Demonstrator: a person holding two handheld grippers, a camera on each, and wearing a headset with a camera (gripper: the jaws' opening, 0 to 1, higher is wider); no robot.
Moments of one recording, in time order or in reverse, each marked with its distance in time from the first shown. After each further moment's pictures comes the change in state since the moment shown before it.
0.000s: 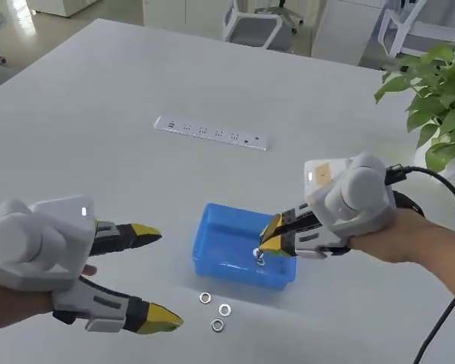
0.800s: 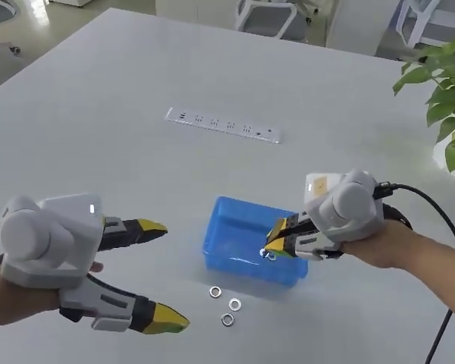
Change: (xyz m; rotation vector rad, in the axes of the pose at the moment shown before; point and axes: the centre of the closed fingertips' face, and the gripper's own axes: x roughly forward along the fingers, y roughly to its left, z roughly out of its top) left arm 0.002 0.004 -0.008 -0.008 0.016 0.004; right arm 0.044 -0.013 -0.036 0.053 0.002 -0.015
